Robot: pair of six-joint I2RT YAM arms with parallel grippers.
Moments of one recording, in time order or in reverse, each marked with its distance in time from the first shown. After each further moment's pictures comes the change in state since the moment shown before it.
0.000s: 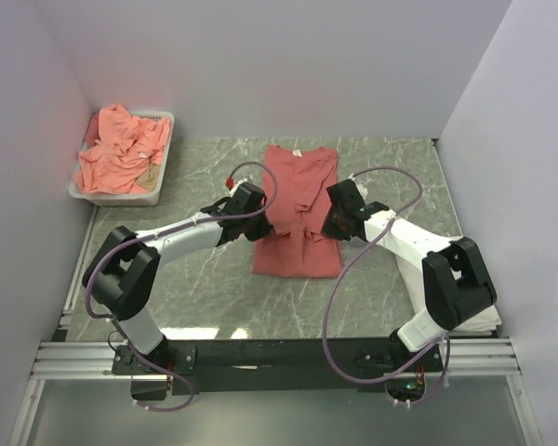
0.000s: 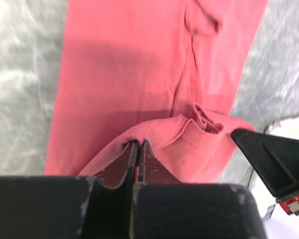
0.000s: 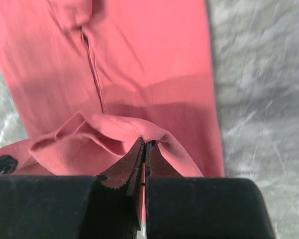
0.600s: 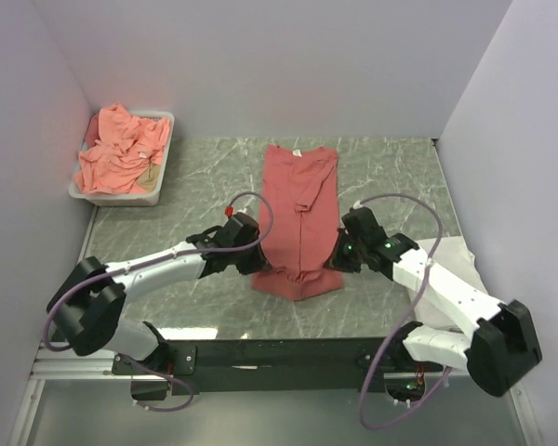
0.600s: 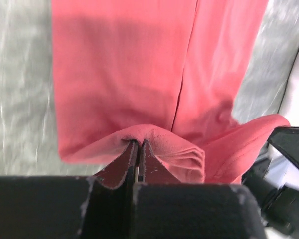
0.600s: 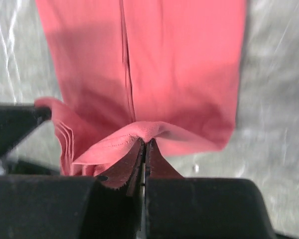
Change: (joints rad) left arm -0.124 -0.270 -0.254 -0.083 0.074 -0.006; right arm 0.078 -0.432 -0.240 -0.173 -0.217 0.026
